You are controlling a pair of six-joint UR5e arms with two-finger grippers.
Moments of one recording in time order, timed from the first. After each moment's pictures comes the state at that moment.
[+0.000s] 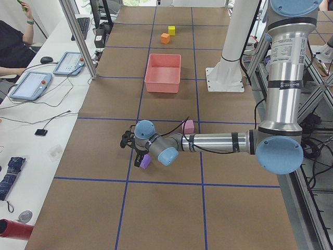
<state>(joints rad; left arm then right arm) -1.21 -1.58 -1.43 -2.33 -2.28 -0.43 1.53 -1.52 1.69 -1.61 2.38 -0.04</state>
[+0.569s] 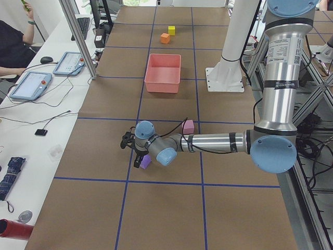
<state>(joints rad) -1.17 -1.60 -1.39 -2.35 -2.23 -0.44 1.52 -1.52 1.69 -1.61 2.38 0.00</state>
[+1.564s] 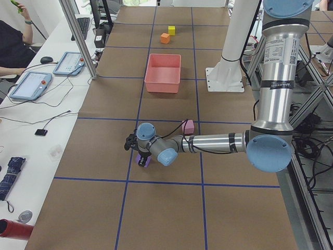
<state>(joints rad) -1.12 -1.59 -1.39 -2.33 -2.24 -0.45 1.50 -1.51 1.69 -1.61 2.38 0.00</state>
